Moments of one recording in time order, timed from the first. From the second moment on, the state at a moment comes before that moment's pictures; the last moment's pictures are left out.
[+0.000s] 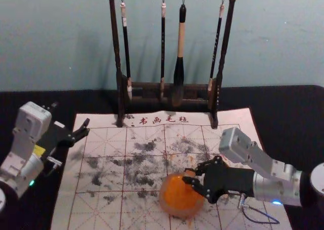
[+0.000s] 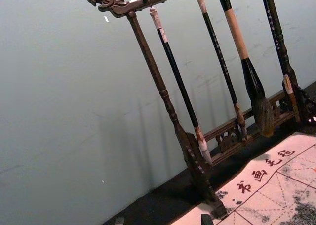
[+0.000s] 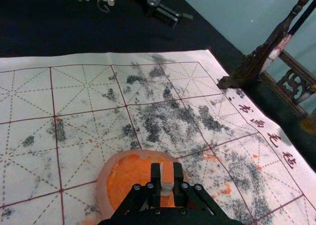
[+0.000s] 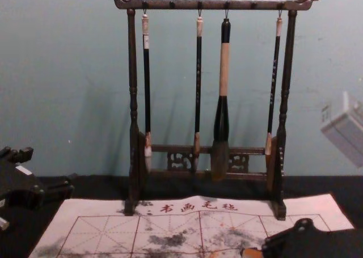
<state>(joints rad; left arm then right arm) -0.20 0.60 0.45 -1.41 -0.25 -0.12 0.03 0.32 0.60 -0.61 -1.53 0.19 0.10 0.66</state>
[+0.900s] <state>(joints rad) -0.20 0.60 0.45 -1.41 -0.25 -0.12 0.03 0.23 0.68 -0.50 -1.67 0.27 0.16 0.58</state>
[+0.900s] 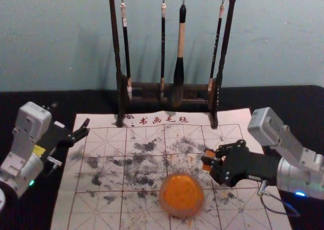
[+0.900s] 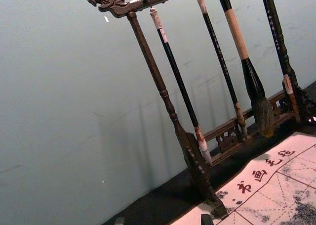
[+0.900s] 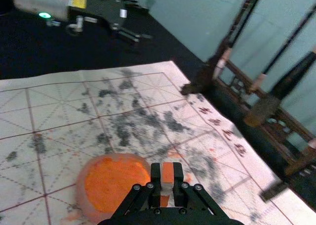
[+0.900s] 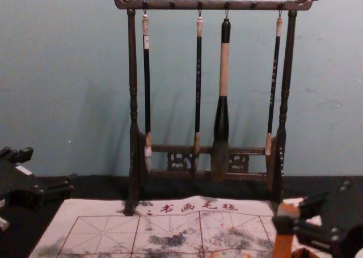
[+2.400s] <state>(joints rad) -0.20 0.60 0.45 -1.41 -0.25 -0.12 0.03 0.20 0.65 -0.43 -1.65 0.25 0.26 0.53</state>
